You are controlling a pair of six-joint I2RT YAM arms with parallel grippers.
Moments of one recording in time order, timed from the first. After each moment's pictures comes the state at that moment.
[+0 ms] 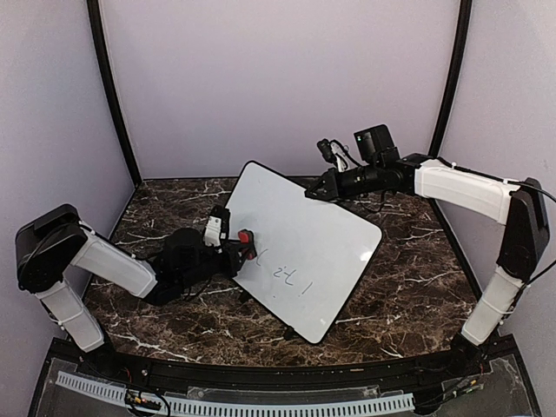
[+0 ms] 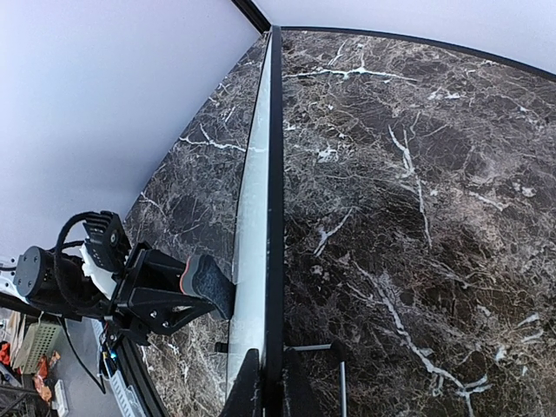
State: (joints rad) left arm -0.81 1.65 0.54 0.85 -0.07 -0.36; right arm 0.59 1.69 1.41 -0.34 -0.54 0.32
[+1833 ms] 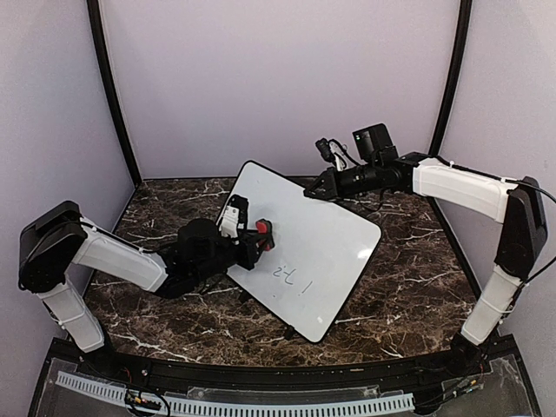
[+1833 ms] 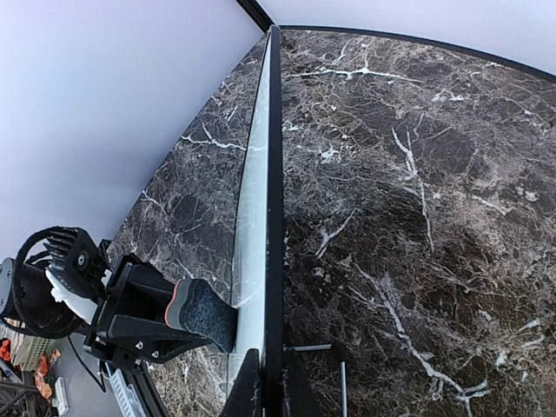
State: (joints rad) left arm -0.89 1.67 0.69 0.78 -0.11 -0.32; right arm 0.59 1.71 1.43 -0.35 -0.56 0.31
